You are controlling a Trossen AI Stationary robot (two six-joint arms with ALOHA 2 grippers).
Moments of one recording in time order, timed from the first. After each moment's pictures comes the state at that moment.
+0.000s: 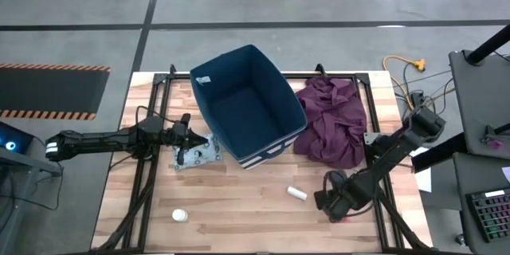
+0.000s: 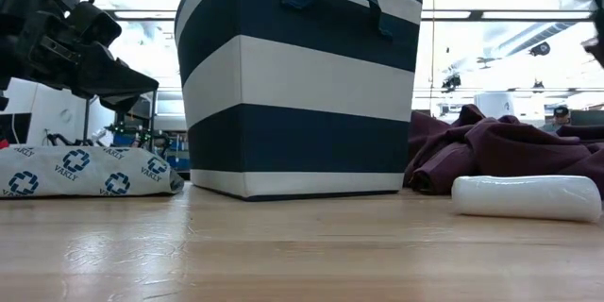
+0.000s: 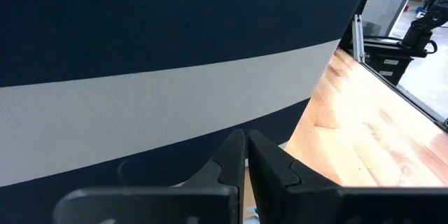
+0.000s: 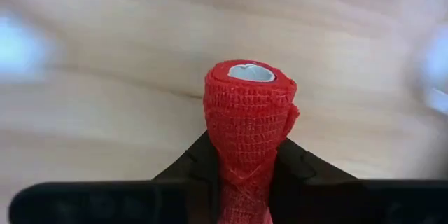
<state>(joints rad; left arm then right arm) 0.17 0.34 0.01 0.09 0.18 -0.07 0.76 1.57 0.94 -0.86 0.04 2.17</state>
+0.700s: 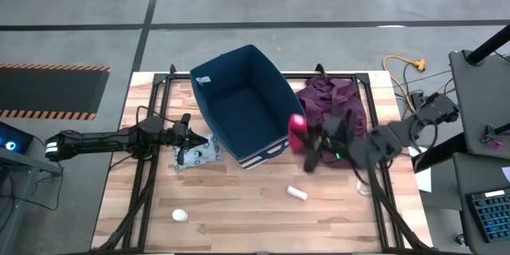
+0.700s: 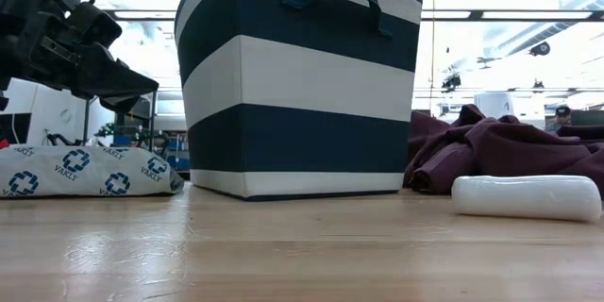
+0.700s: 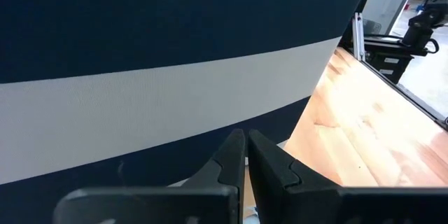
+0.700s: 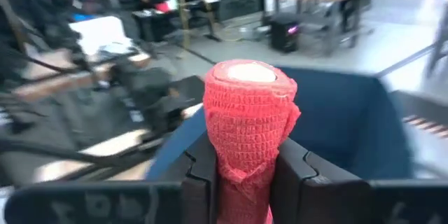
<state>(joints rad) 0.17 0.34 0.01 0.09 0.18 -0.07 0.48 1.29 1.33 -0.31 0.98 0.38</state>
